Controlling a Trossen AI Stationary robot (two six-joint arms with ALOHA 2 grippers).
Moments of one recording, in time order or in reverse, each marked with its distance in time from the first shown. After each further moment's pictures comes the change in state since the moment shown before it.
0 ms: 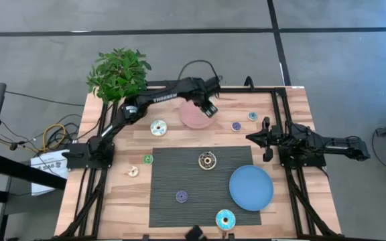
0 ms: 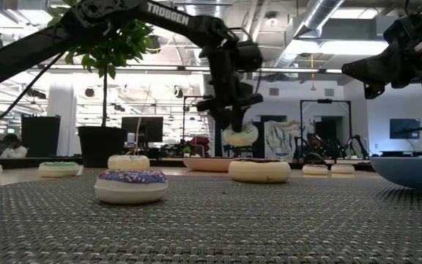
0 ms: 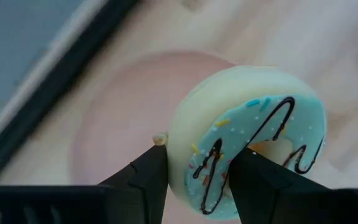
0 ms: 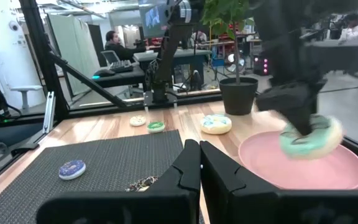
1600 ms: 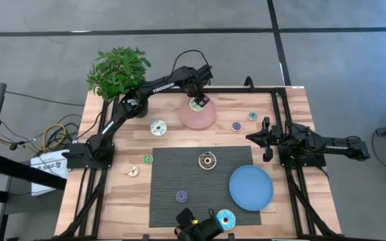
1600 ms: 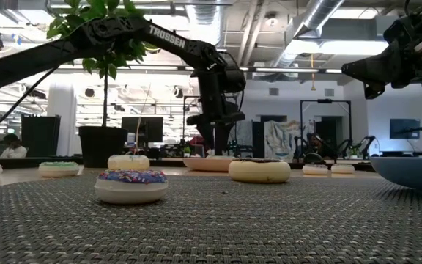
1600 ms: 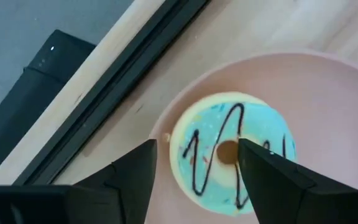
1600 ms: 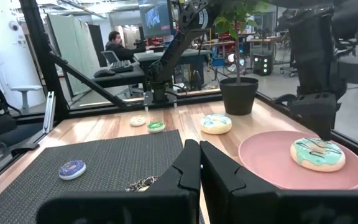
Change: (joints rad) left arm 0.141 0.075 0.037 -0.035 0.073 0.109; right arm 0.000 0.000 0.000 0.000 0.000 0.000
